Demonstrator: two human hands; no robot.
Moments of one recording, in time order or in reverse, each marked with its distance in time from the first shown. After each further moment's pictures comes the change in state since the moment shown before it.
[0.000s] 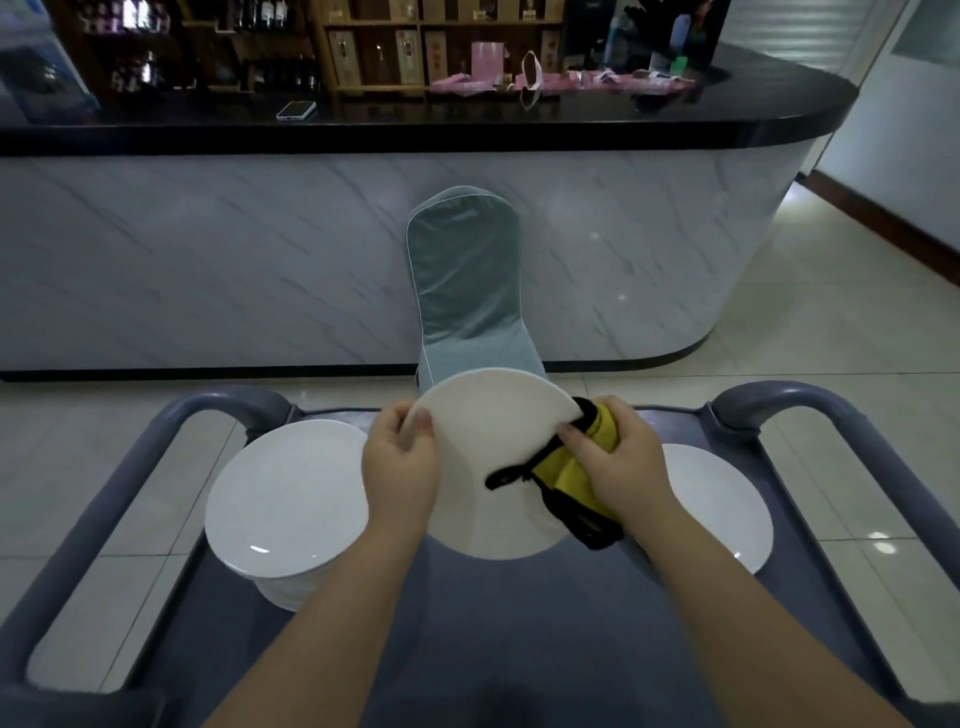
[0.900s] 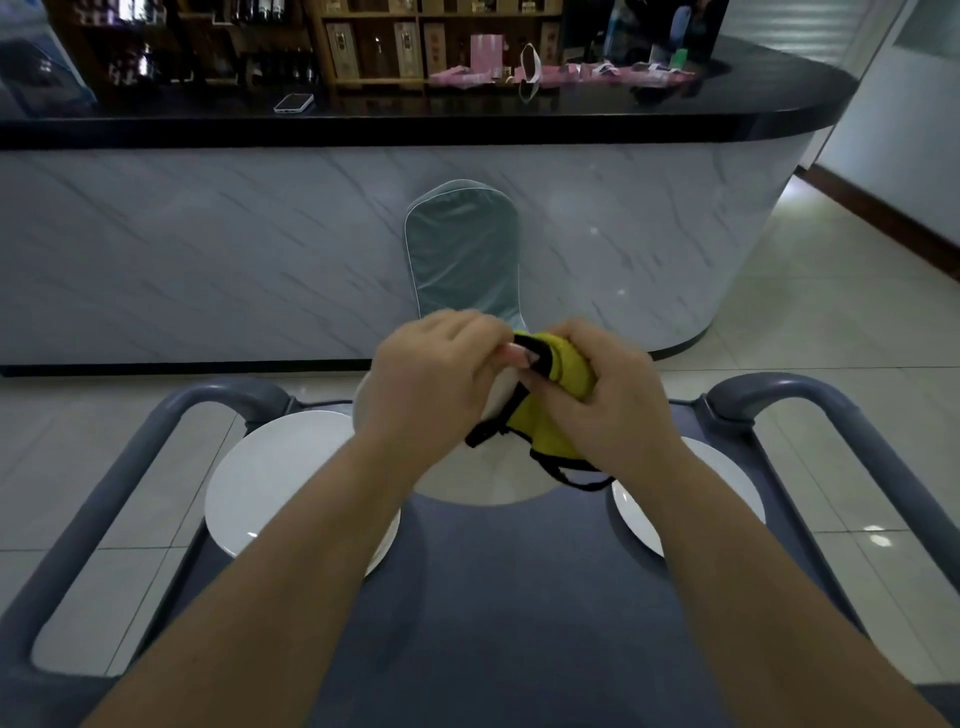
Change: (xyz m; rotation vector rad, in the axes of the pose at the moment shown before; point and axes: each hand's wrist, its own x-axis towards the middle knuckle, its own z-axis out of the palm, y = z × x) left_hand 0.014 0.089 0.003 0.513 -0.044 1.219; right_hand 0.003 -0.084 -0.007 -0.232 0.024 -0.561
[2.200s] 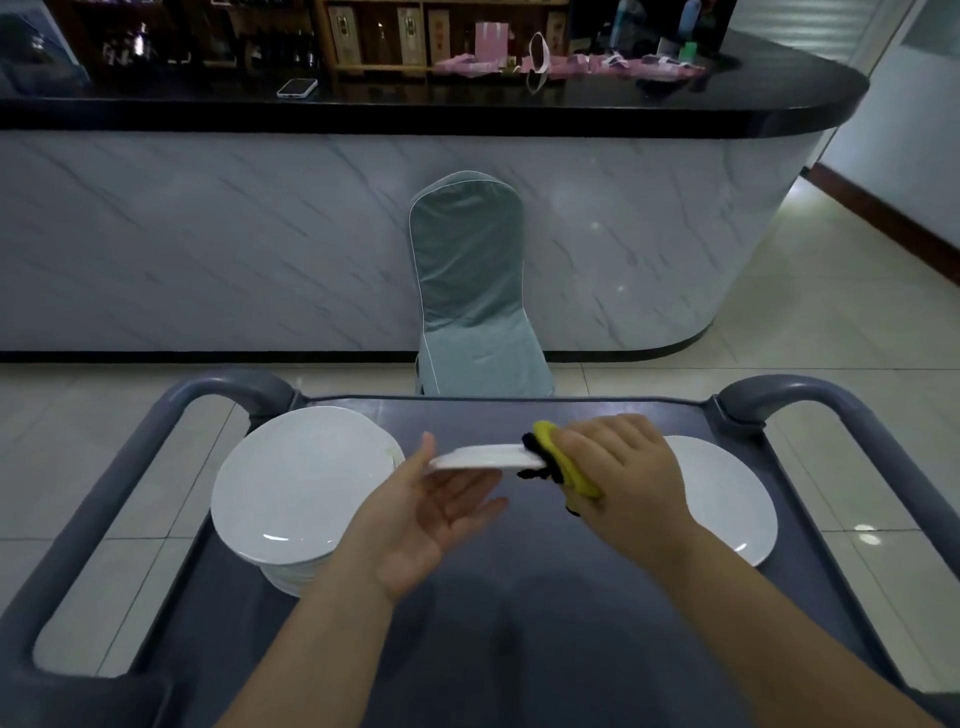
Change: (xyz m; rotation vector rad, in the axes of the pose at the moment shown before) left_hand -0.106 -0.010 -0.004 -1.617 -0.048 -2.052; right_hand -0.062 0.049 0.026 -0.426 0.020 -0.443
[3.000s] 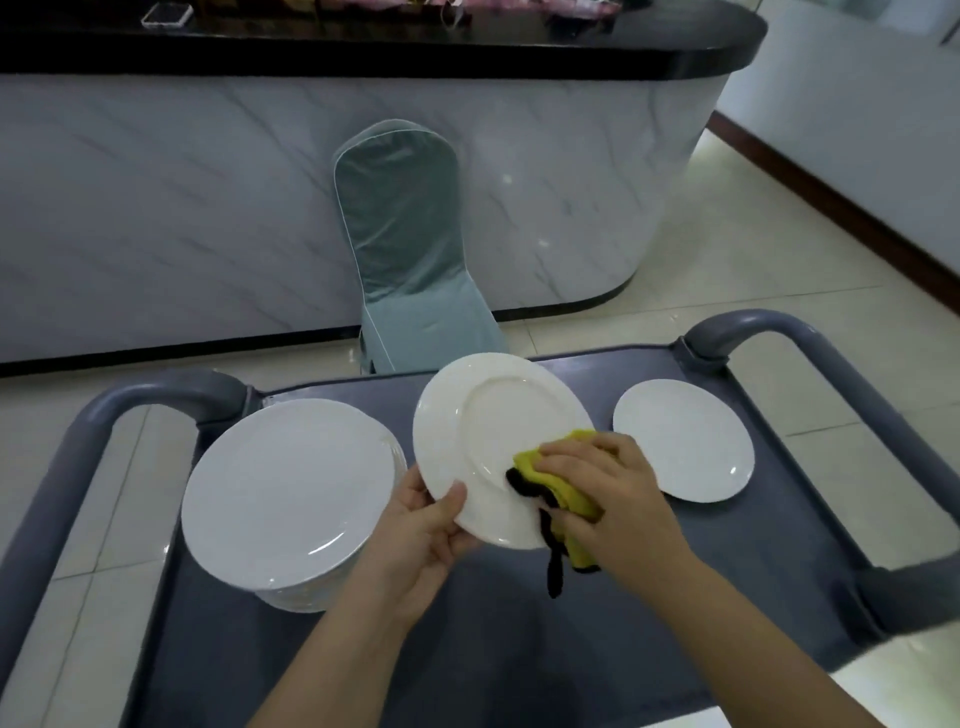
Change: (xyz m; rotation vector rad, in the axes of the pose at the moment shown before) left_hand 0.024 0.000 -0.060 0.269 -0.321 0.108; right_hand -0.031 -0.069 0.024 0.141 -0.330 0.502
